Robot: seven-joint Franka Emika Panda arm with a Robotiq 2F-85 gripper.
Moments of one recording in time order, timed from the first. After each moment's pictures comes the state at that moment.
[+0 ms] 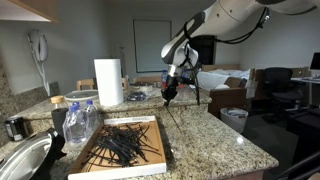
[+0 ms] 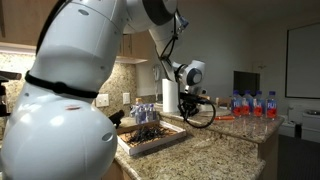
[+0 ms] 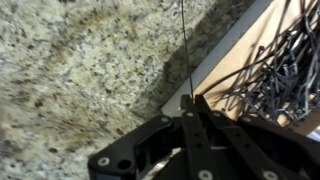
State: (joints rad) arm -0.09 0.33 0.16 -1.86 0.28 2.25 -0.46
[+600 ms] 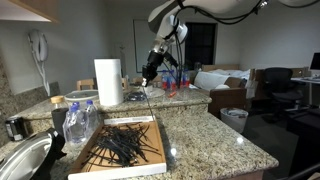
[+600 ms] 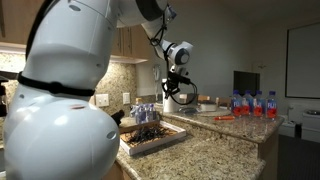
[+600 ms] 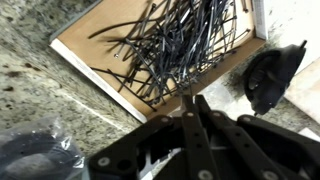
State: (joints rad) arm -0.04 0.26 0.24 -1.66 0.44 1.98 -0.63
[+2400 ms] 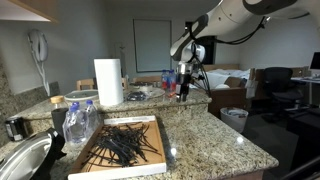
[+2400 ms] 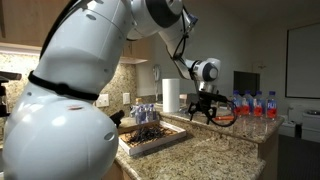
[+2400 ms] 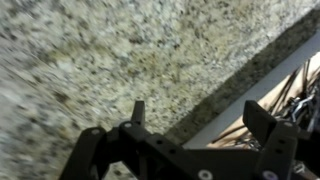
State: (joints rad) arm -0.07 0.38 -0.02 -1.73 0.22 1.99 -0.74
